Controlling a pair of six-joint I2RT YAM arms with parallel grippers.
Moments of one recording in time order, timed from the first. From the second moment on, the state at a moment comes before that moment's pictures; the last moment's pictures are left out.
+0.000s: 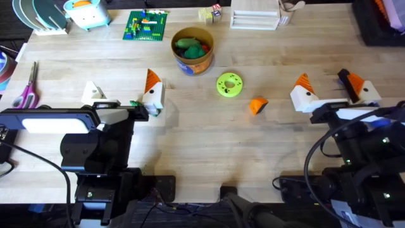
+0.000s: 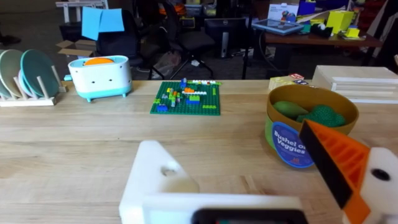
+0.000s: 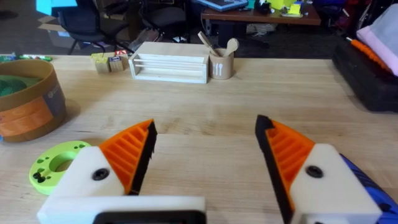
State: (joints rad) left arm -0.01 0.00 0.01 -0.02 0.00 -0.02; right arm 0.00 0.00 0.01 -0.10 -0.03 -0.01
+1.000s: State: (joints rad) left arm -0.01 0.57 0.71 -0.87 0.05 -0.18; right arm 0.00 0.29 0.56 -0.73 -0.07 0.06
